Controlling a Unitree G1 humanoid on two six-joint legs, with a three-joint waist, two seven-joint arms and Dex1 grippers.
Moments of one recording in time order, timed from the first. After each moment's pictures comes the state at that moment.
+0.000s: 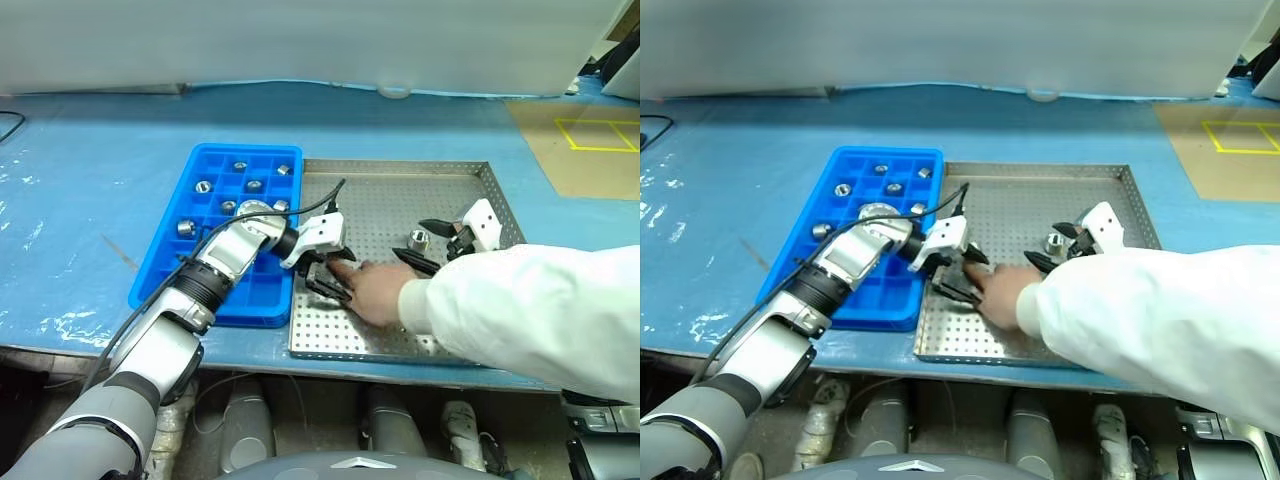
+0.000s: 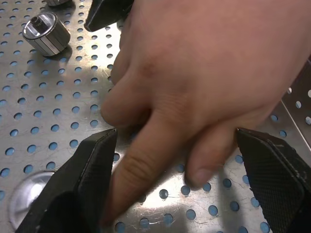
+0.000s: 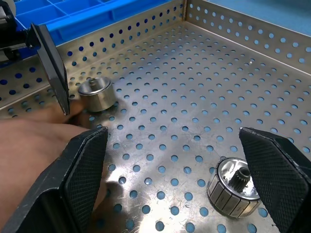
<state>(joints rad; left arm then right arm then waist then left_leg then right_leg) -0.84 0.30 -0.45 0.45 -0.07 0.18 -1.36 -0.25 -0.65 -0.07 -0.10 0.35 0.48 0.82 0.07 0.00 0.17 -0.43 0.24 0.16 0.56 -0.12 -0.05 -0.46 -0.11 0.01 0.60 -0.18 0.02</state>
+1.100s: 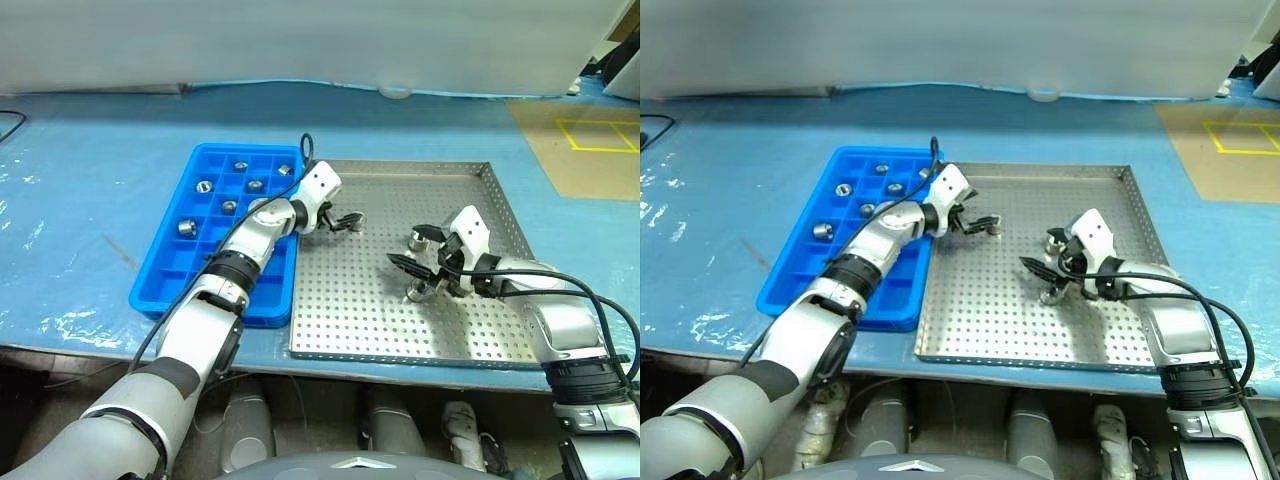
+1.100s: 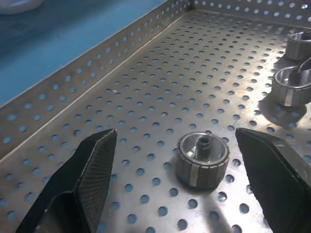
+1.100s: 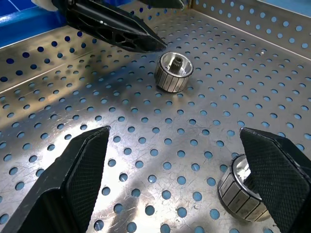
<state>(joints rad) -0.99 0.06 -0.18 0.93 -0.01 0.04 -0.72 -0.25 -0.63 -0.03 -0.06 0.30 0.42 0.81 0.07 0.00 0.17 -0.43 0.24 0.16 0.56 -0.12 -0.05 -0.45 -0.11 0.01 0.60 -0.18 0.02</state>
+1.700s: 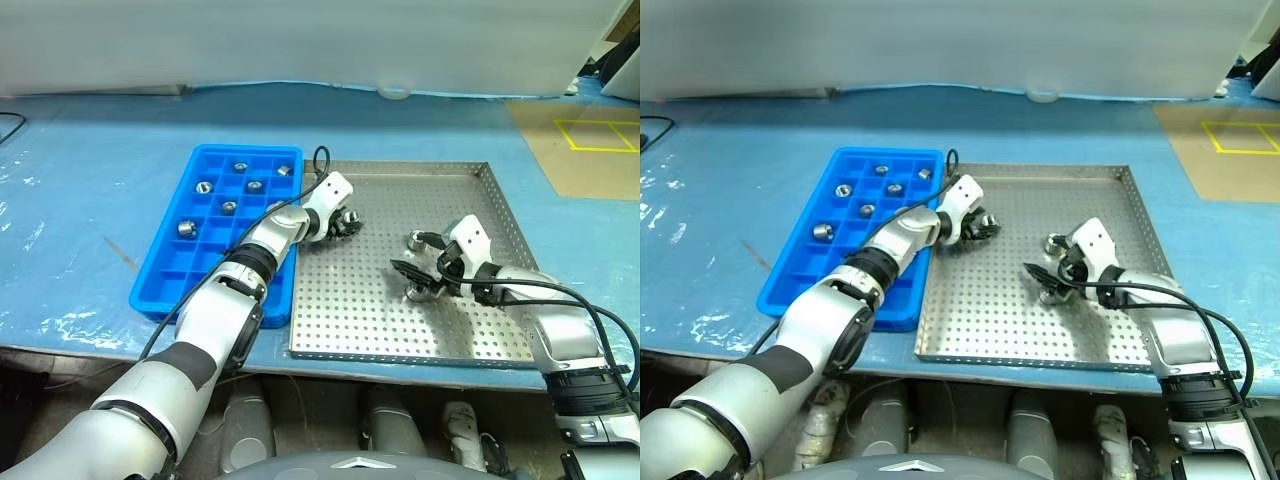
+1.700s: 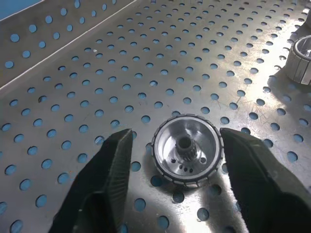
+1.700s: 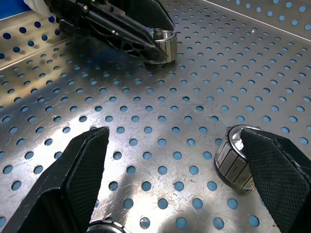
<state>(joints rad) -1.09 -0.01 -0.12 1.18 0.04 0.04 -0.65 -0.19 -0.62 -0.03 -0.08 0.28 0.42 0.76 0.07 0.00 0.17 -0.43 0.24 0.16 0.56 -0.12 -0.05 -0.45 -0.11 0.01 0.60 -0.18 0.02</state>
